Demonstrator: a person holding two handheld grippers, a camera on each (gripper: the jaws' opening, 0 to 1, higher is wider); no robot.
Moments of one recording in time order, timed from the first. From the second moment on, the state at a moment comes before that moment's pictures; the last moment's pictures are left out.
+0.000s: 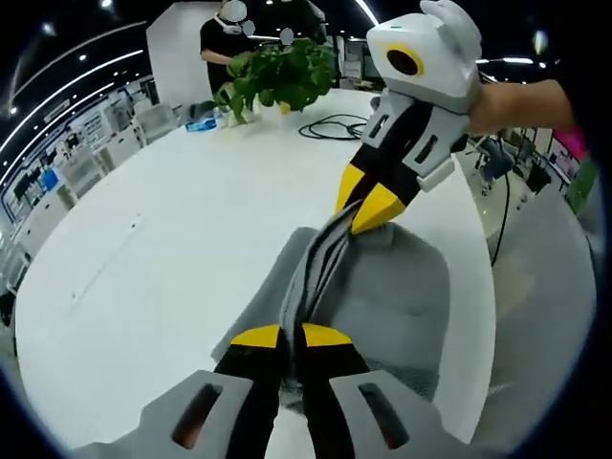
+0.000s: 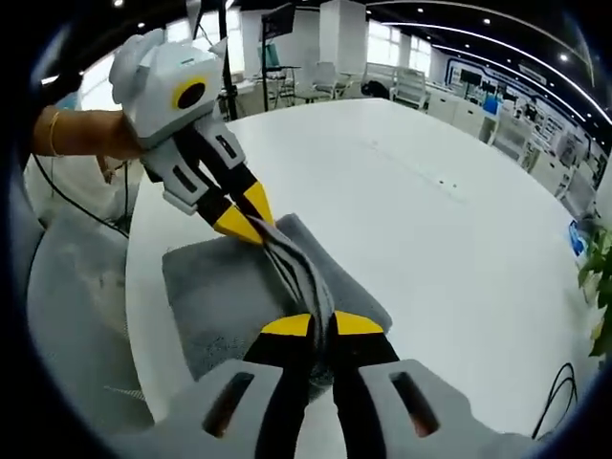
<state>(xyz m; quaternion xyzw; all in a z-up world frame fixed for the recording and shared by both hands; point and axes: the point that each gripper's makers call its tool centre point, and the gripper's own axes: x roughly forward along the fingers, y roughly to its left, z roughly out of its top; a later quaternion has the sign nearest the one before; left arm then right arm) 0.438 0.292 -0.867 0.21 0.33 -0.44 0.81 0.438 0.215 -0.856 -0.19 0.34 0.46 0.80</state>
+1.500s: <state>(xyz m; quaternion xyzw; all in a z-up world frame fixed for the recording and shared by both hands) 0.460 0.332 -0.905 0.03 0.37 -0.32 0.87 0.463 0.185 -0.908 0.04 0.40 0.30 0.86</state>
